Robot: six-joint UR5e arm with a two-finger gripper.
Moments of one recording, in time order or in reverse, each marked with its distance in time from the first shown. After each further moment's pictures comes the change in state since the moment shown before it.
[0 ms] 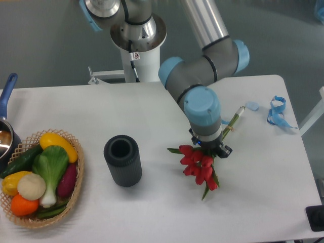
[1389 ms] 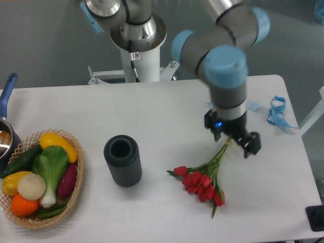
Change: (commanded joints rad) arm 0.196 0.257 0.123 -0.207 -0.282 0.263
